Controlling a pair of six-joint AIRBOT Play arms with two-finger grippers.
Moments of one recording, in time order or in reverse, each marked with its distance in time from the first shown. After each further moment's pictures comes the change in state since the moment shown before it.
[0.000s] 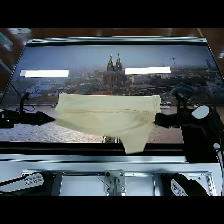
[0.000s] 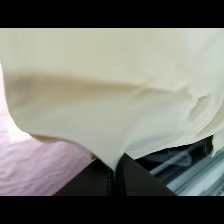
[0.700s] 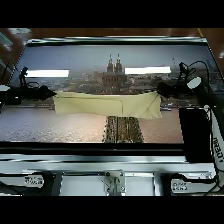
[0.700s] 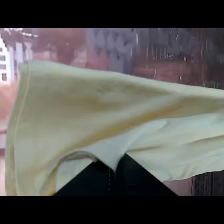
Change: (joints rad) left arm -0.187 -0.213 0.359 -0.054 0.320 -0.179; right arm -0.015 -0.492 0.483 0.018 -0.254 0.001
